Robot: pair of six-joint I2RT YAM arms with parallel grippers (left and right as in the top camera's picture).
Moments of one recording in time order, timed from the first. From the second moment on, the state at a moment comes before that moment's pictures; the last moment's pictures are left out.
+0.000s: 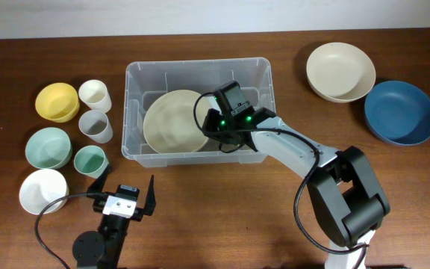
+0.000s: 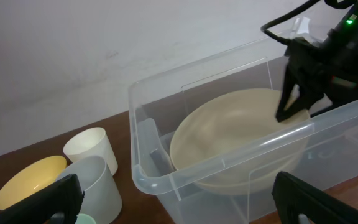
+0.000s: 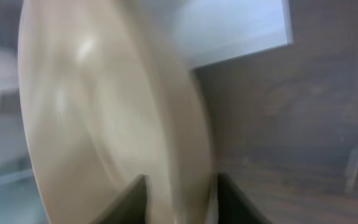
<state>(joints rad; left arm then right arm) 0.02 0.01 0.01 -0.06 0.22 0.27 0.55 1.98 1.34 -0.34 -0.24 0.85</state>
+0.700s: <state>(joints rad) 0.02 0.01 0.01 -0.06 0.22 0.27 0.39 1.96 1.63 -0.74 -0.22 0.63</state>
